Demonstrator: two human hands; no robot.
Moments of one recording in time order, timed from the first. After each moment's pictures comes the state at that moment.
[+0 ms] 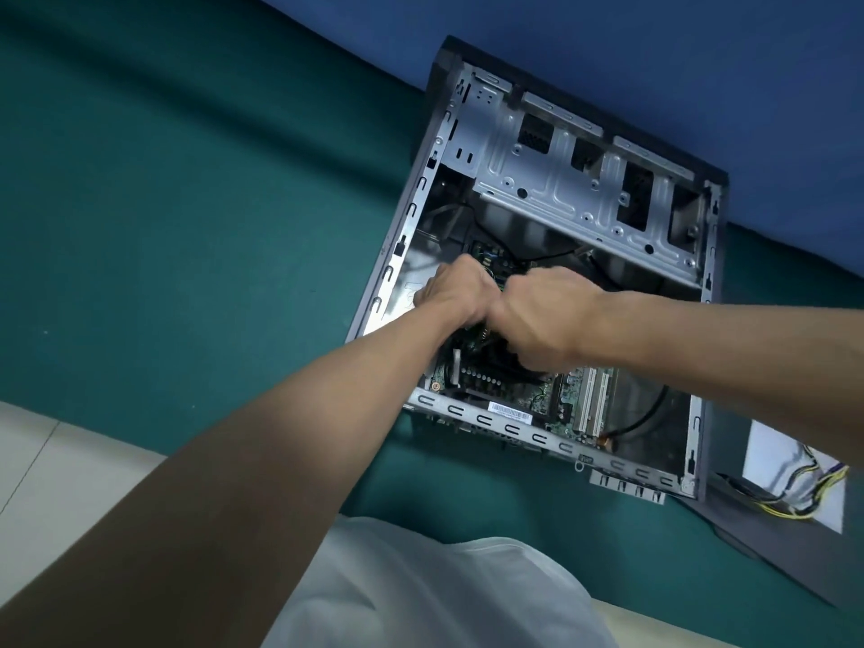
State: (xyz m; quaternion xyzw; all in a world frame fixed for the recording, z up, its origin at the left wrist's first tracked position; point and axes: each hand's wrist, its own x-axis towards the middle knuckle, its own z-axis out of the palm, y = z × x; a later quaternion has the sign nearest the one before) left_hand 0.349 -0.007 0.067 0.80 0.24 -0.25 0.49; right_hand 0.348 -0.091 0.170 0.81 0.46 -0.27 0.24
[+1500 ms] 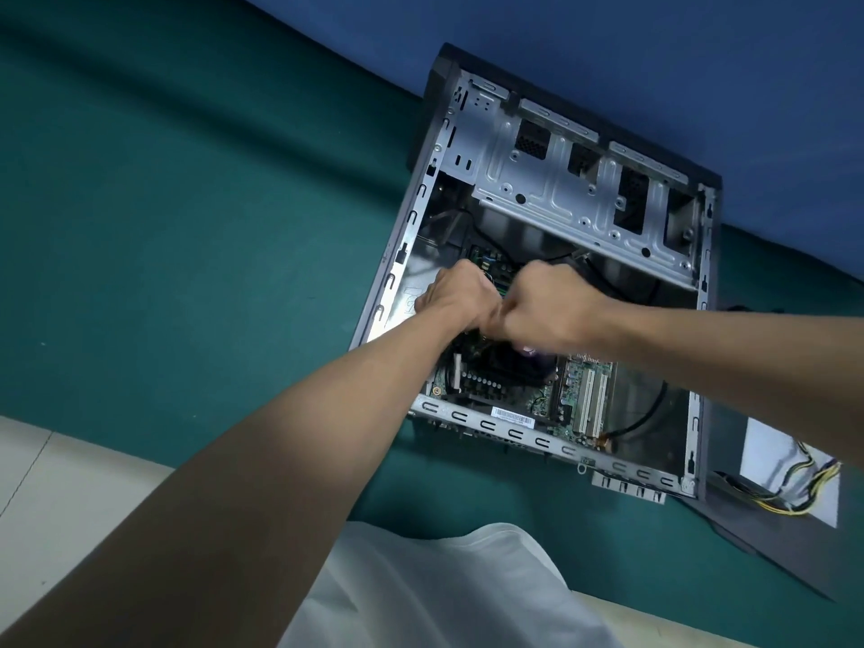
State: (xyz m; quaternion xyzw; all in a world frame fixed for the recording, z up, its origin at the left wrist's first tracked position) left_hand 0.349 -0.008 0.069 0.78 0.26 -0.26 0.51; right_hand 0.353 -0.091 0.164 0.92 0.12 -0.36 -0.03
